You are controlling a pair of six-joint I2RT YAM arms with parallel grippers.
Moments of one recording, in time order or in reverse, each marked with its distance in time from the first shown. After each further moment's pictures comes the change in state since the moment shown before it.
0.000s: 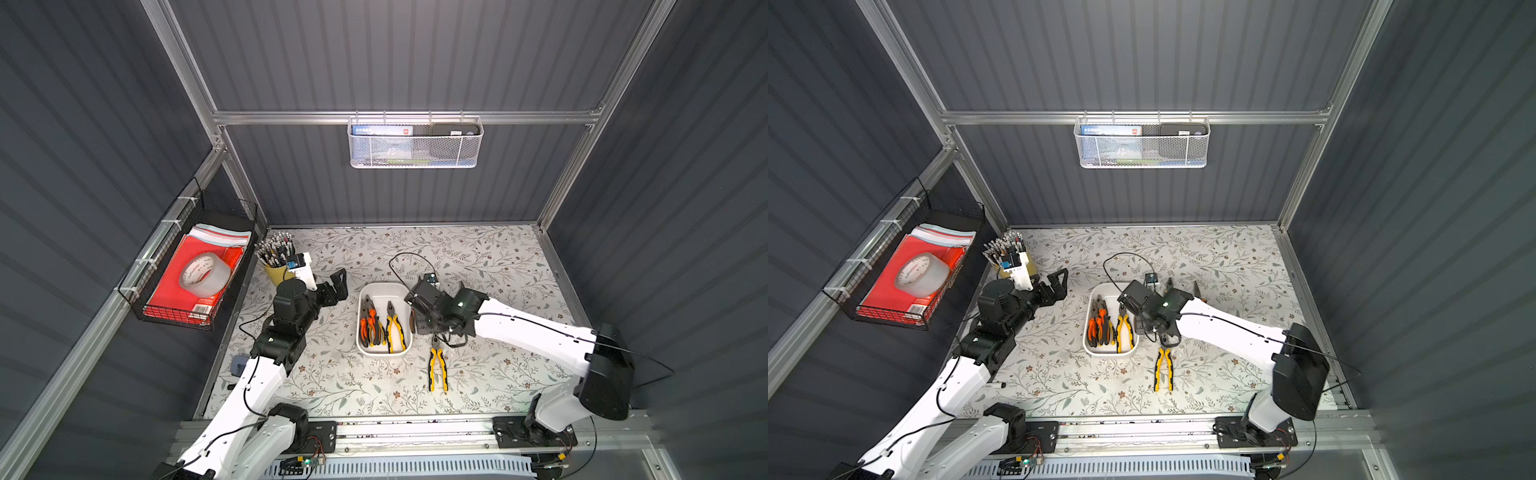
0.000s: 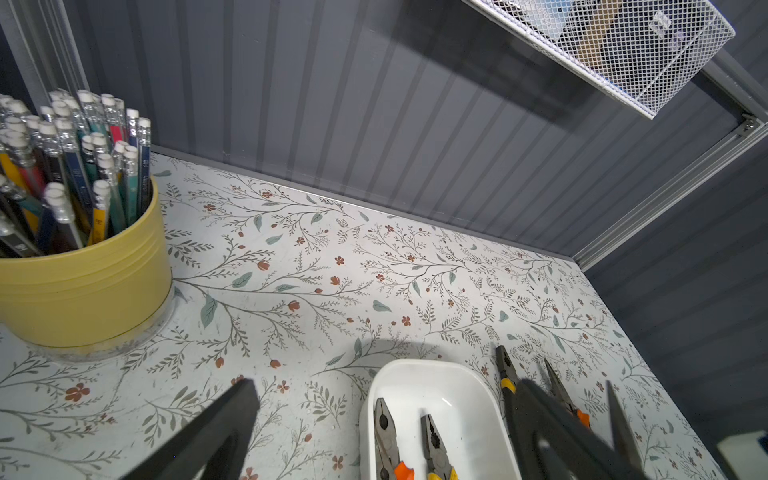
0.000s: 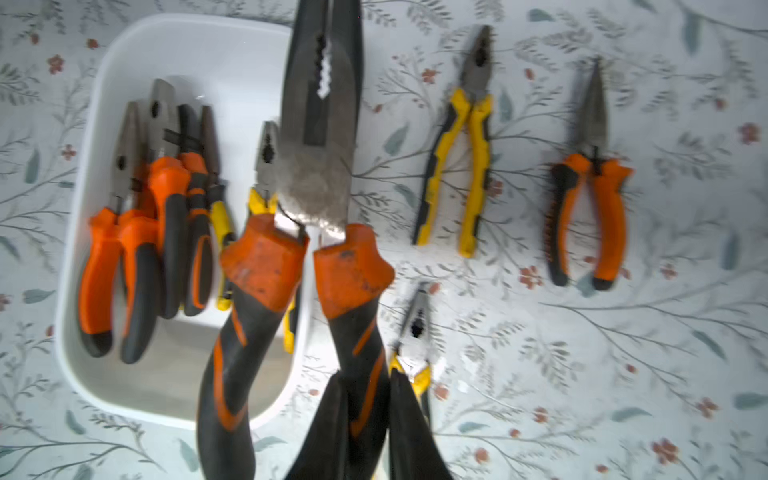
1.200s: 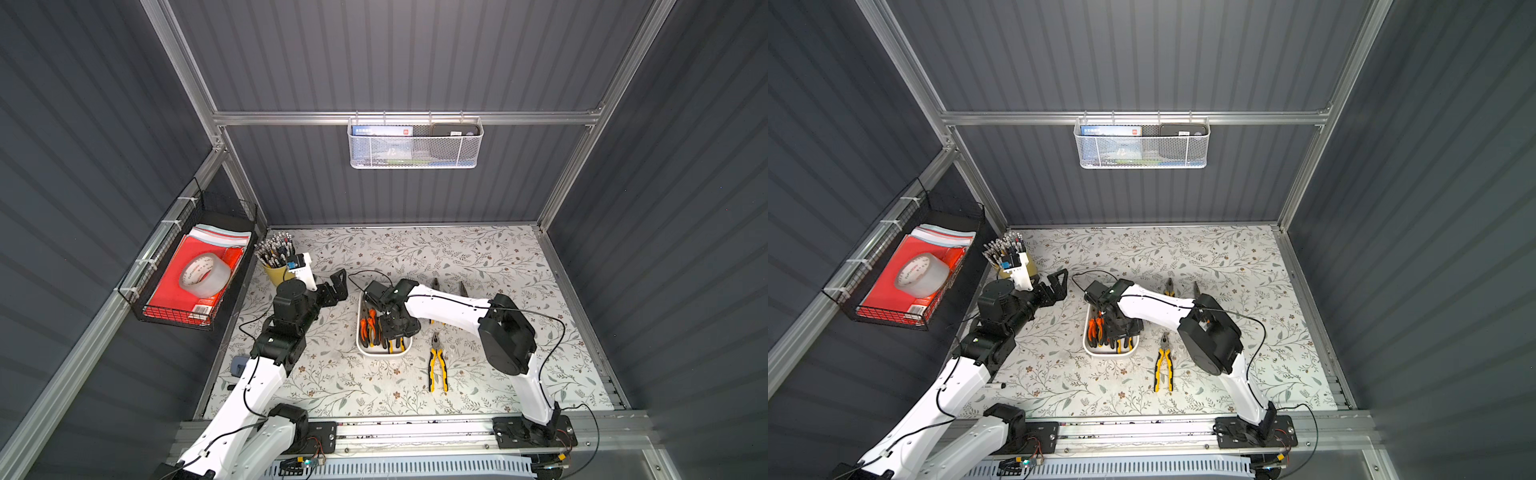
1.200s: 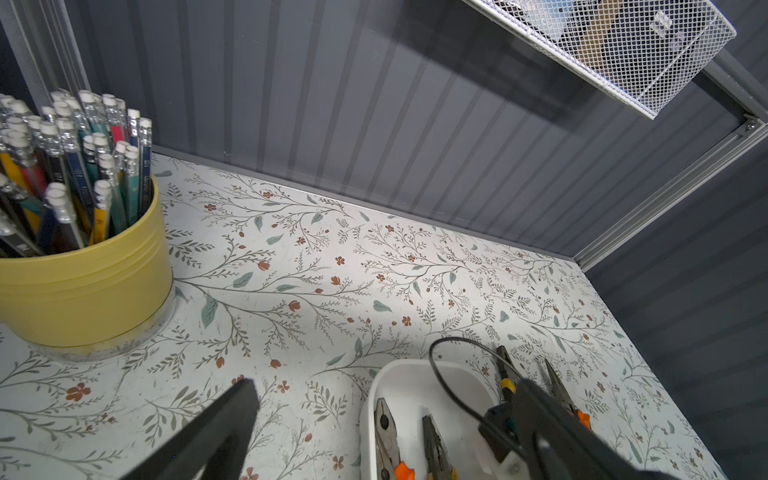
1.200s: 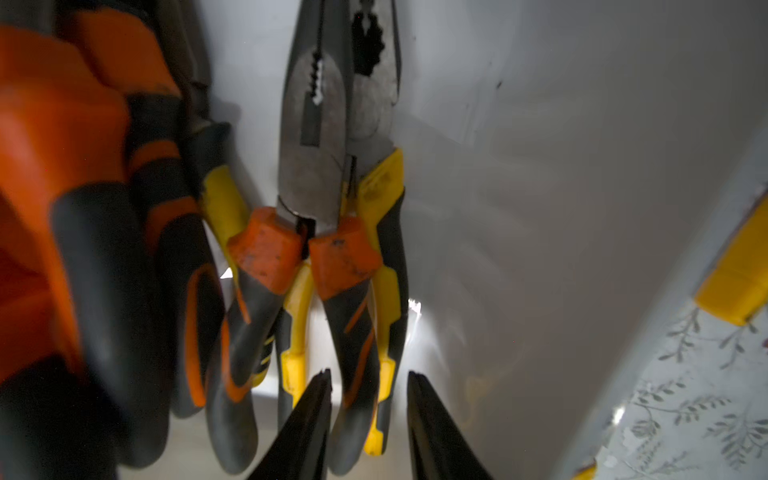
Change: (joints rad) left arm 0.000 0.000 0.000 0.000 -0.005 0.000; right arm 0.008 0.672 0.509 -0.151 -0.272 -0.038
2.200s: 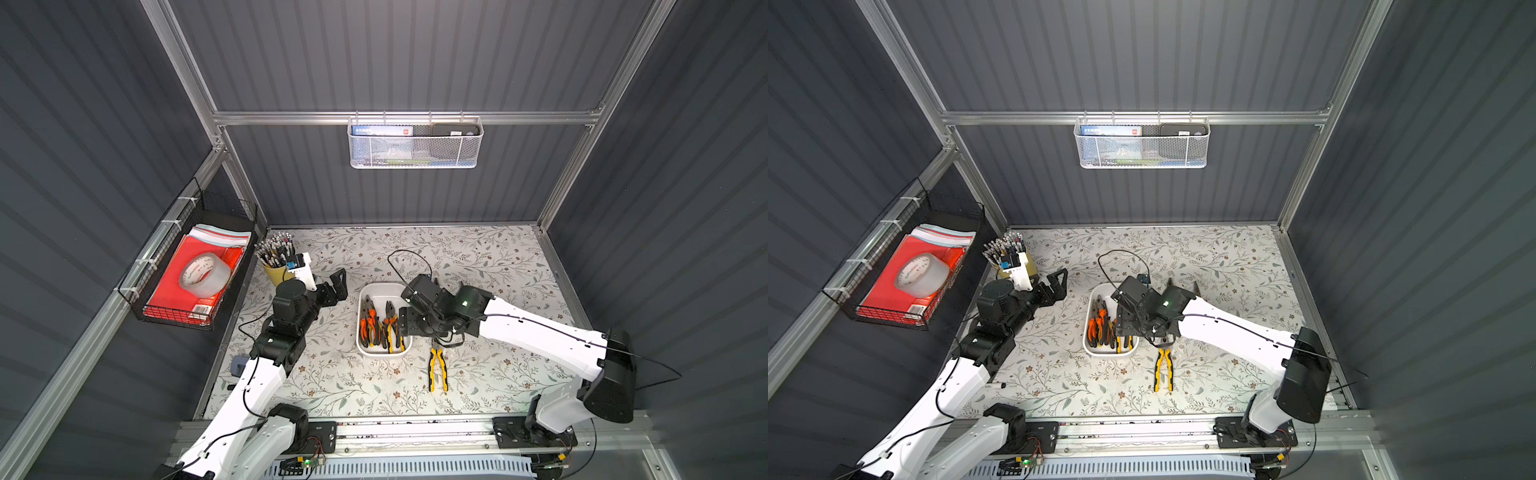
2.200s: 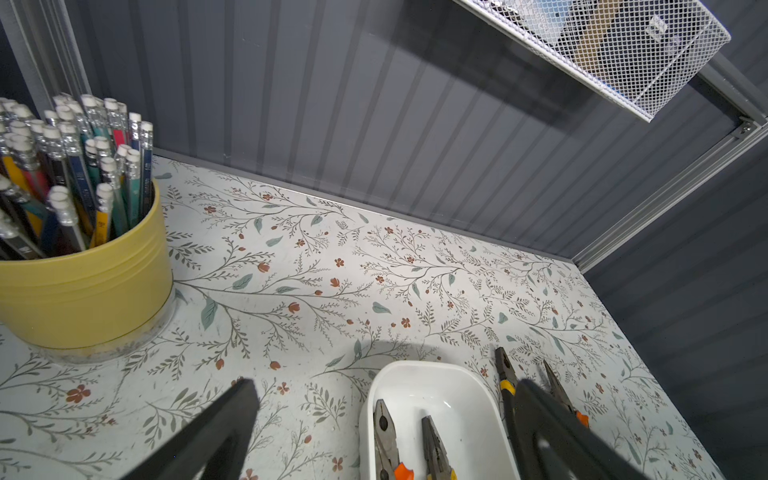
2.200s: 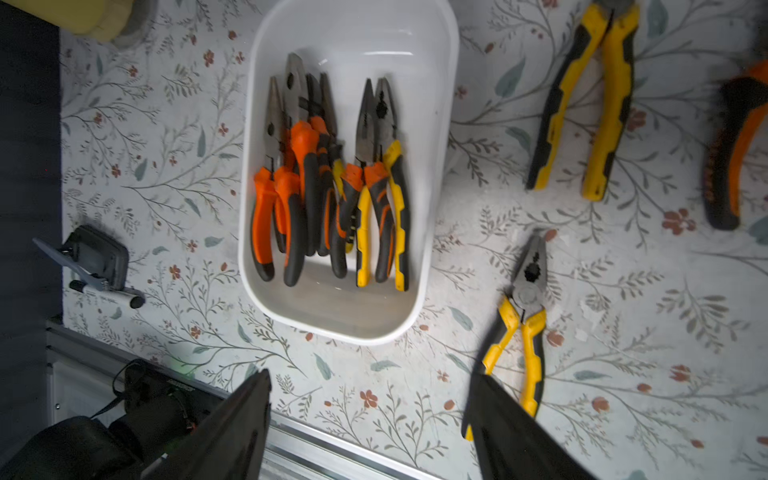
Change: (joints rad) left arm 0.000 -0.002 0.000 0.000 0.000 0.000; right arm 0.025 -0.563 -0.286 0.161 0.005 0.162
